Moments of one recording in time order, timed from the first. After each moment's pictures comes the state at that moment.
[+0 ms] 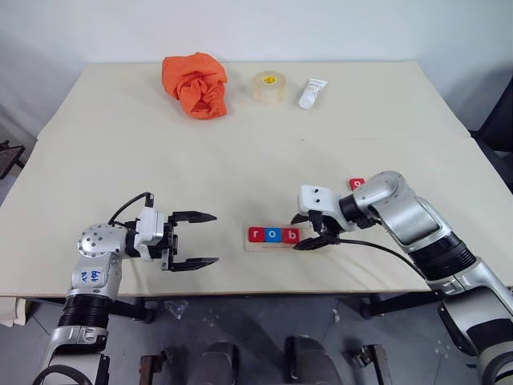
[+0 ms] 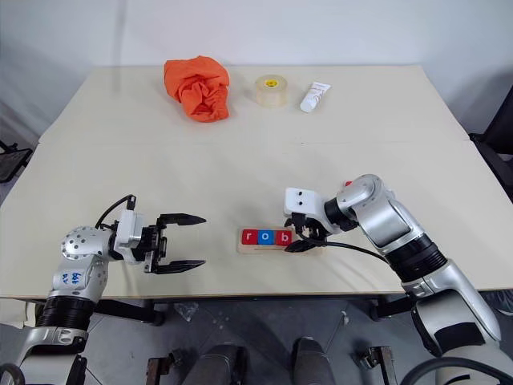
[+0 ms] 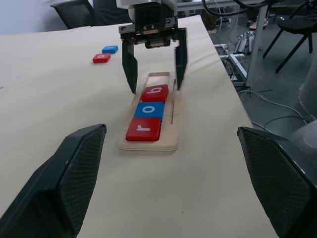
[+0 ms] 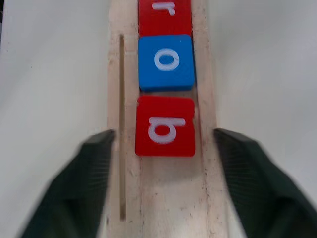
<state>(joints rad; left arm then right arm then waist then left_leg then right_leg) -0.38 0.57 0.07 0.31 -0.44 -0.22 -1.42 -0.82 -0.66 0.46 0.08 0.05 0.55 1.33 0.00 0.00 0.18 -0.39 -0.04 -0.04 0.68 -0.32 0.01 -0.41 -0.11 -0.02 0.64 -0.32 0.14</state>
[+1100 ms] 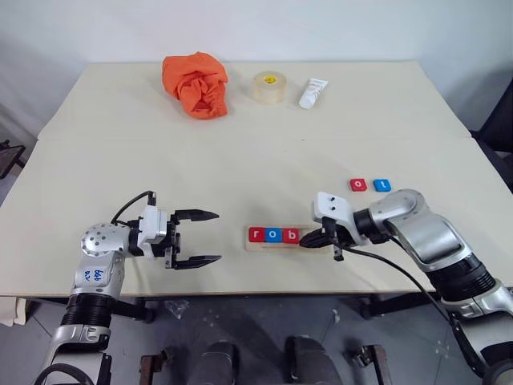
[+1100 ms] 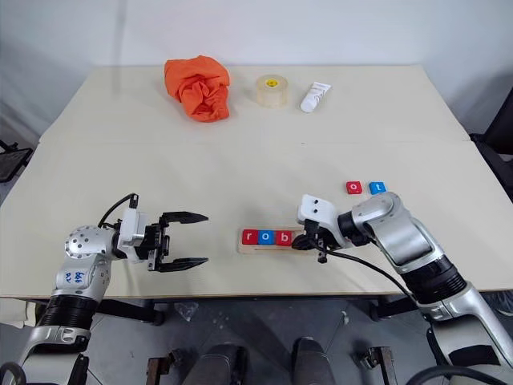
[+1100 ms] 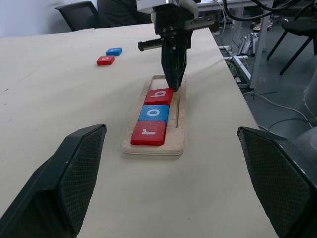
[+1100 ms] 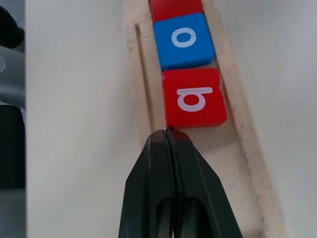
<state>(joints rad) -0.39 0.56 0.06 0.31 -0.44 -0.22 -1.39 -0.68 -0.73 0.38 -0.02 0.14 0.63 1.26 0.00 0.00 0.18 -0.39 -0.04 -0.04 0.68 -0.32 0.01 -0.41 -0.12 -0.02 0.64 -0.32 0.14</state>
